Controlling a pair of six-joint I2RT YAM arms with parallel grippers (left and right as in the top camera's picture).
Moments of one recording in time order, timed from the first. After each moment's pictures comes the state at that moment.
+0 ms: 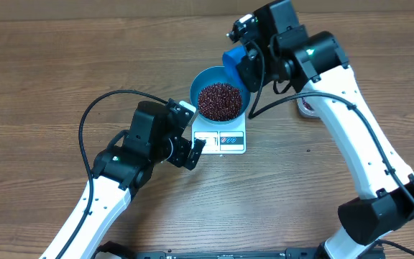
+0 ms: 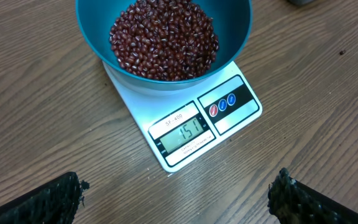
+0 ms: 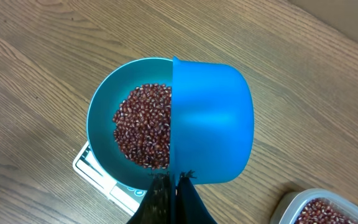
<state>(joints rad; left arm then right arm) -0.41 1.20 0.89 -0.55 0.18 0.06 0.42 1.82 1.95 -1.14 -0.10 -0.17</state>
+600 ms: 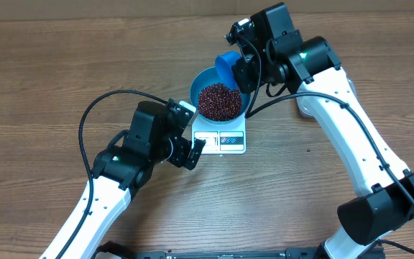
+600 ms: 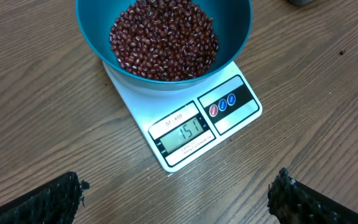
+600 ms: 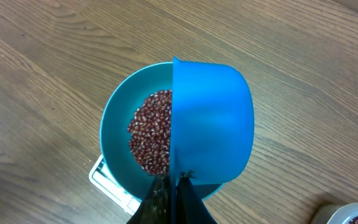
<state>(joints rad) -0.41 1.20 0.89 -0.55 0.18 0.06 0.43 1.82 1.86 -1.04 -0.16 -0.10</state>
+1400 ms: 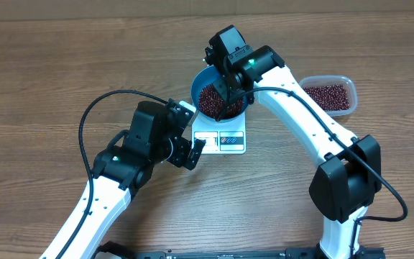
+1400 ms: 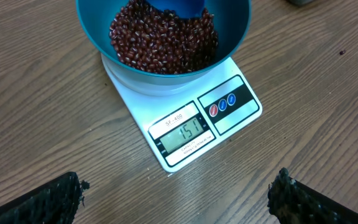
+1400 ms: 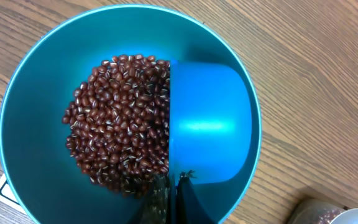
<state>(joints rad) -0.41 1.20 0.89 -0.55 0.18 0.06 0.54 2.02 1.86 -1.02 0.14 -0.11</state>
